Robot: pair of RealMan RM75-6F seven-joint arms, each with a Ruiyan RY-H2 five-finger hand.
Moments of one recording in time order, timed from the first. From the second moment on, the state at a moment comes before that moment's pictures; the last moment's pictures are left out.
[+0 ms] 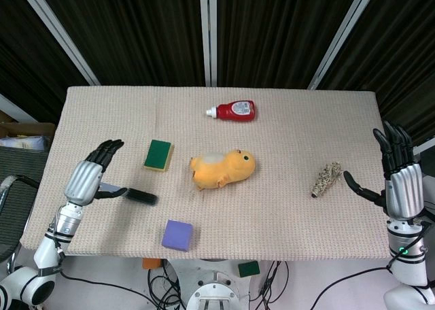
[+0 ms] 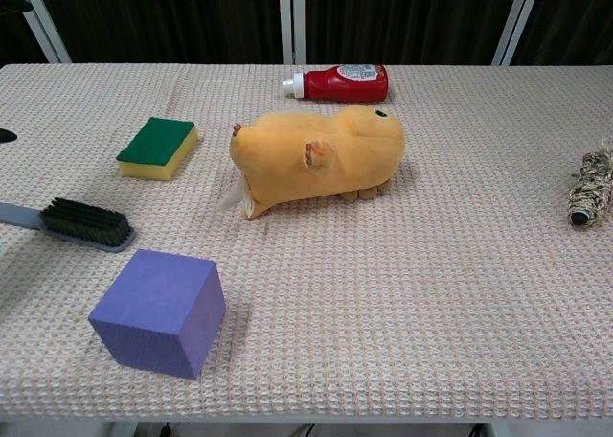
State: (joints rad) left arm -0.36 -1.32 -0.12 -1.51 1.55 1.32 -0.17; right arm 0.24 -1.23 0.26 -1.57 -1.68 1.73 0.19
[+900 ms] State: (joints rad) left arm -0.48 -1.32 -0.11 -1.62 1.65 1.25 -0.02; right arm 0.19 -1.22 0.25 -1.51 -1.62 1.79 0.30
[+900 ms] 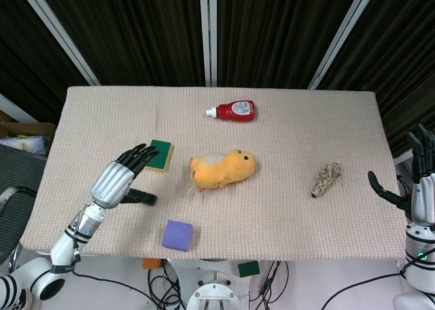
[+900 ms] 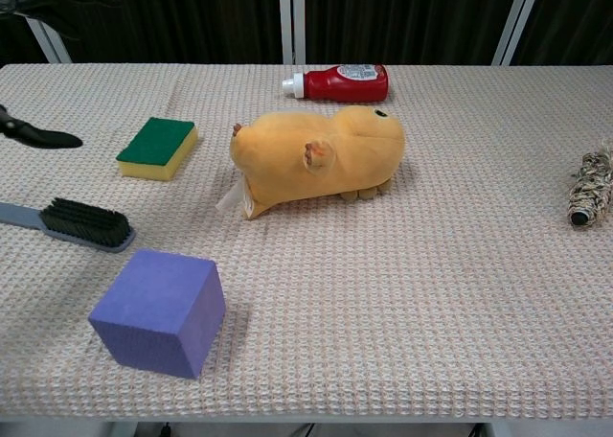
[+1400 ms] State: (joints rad) left arm -0.77 -1.39 -0.23 -1.66 1.46 0.88 0.12; right arm 0.19 -1.21 0.25 -1.50 -1.59 1.76 0.31
